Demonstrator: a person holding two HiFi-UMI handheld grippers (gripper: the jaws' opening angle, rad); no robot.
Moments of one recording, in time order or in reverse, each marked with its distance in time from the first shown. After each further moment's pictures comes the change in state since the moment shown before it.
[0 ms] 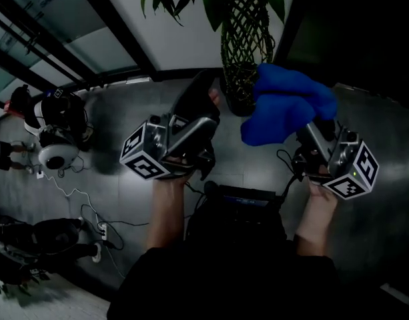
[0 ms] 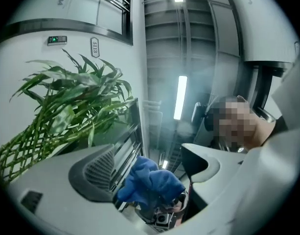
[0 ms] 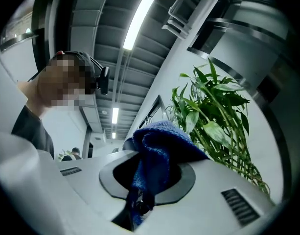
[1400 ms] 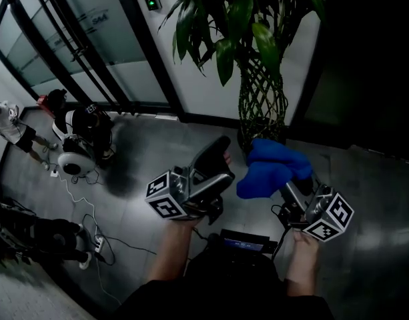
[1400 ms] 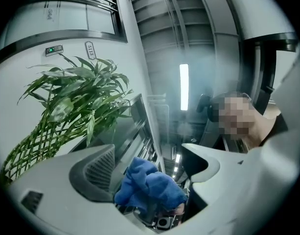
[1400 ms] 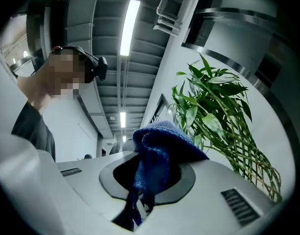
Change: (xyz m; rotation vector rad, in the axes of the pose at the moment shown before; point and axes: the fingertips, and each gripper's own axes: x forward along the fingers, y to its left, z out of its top) left arm 0.042 -0.019 -0.064 0.095 0.042 0.135; right arm -0.055 -0.021 -0.001 0.120 -0.001 0.117
